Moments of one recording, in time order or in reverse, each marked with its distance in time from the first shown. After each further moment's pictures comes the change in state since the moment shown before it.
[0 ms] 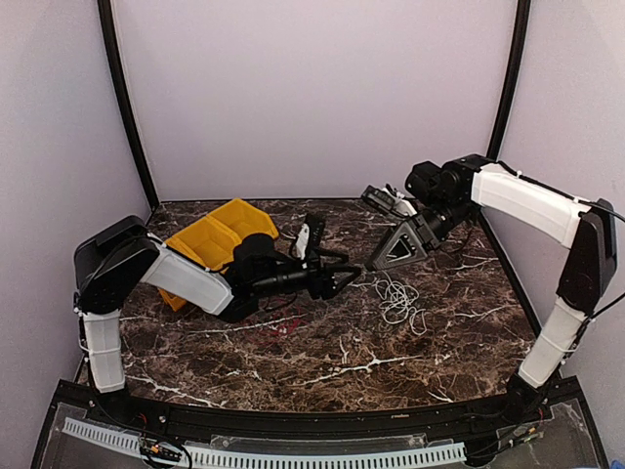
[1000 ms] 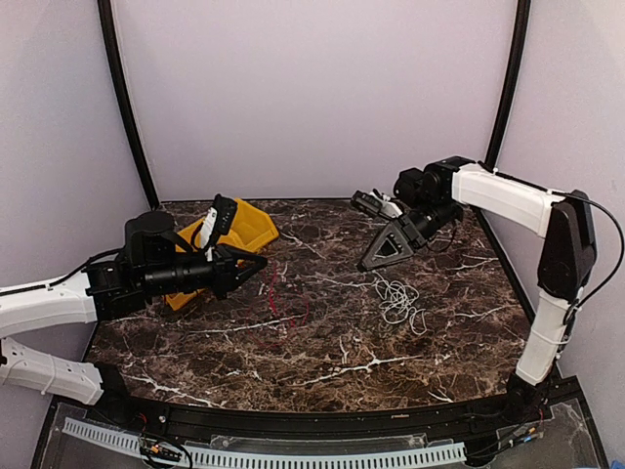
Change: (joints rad) left arm 0.024 -0.918 -0.229 -0.912 -0.206 0.073; right arm -0.006 0.142 0.085 -0.045 -0.013 -0.013
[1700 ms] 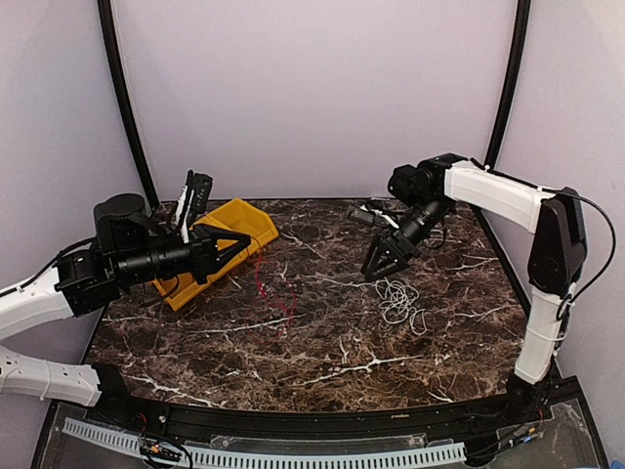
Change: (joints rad) left arm 0.000 -0.104 0.102 -0.137 -0.037 0.011; right arm 0.000 0.050 0.073 0.005 0.352 -0.192
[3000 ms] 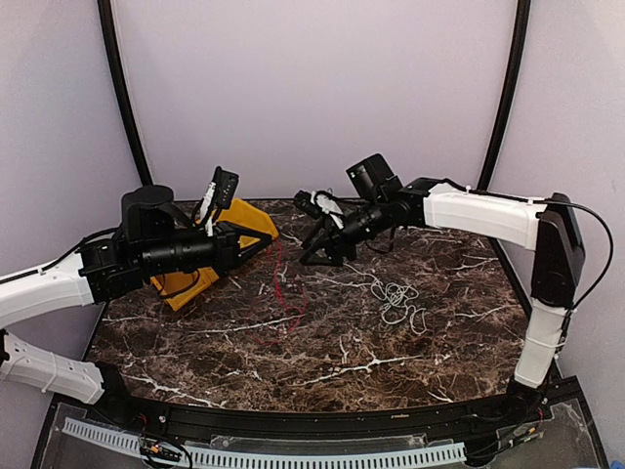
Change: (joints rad) left arm 0.000 0.162 0.069 0.038 0.038 -0.057; right arm 0.224 -0.044 -0.135 0.888 0.234 0.378
